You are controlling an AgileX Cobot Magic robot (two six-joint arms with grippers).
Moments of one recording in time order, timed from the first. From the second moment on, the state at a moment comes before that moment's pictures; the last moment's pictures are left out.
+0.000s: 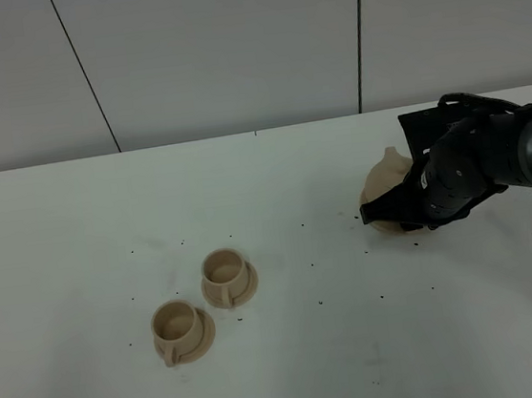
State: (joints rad) left arm 0.00 0.15 -0.51 -0.11 1.05 0.15; right arm 0.40 2.09 -1.36 -0.22 0.42 0.40
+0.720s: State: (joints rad) left arm 0.00 0.15 -0.51 -0.11 1.05 0.15; right arm 0.40 2.08 -1.37 -0.18 0.44 0.39
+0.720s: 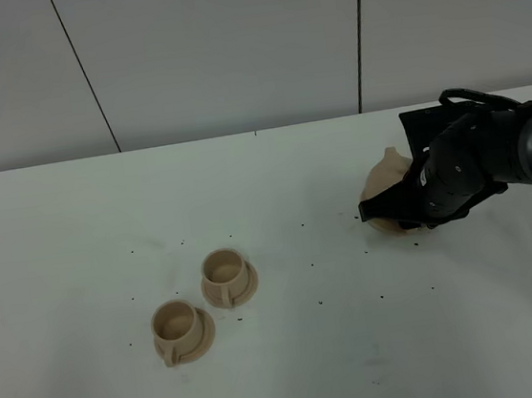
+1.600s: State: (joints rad) left arm 0.00 0.15 -0.51 -0.11 1.05 0.15; right arm 0.40 2.08 -1.37 -0.18 0.43 0.39
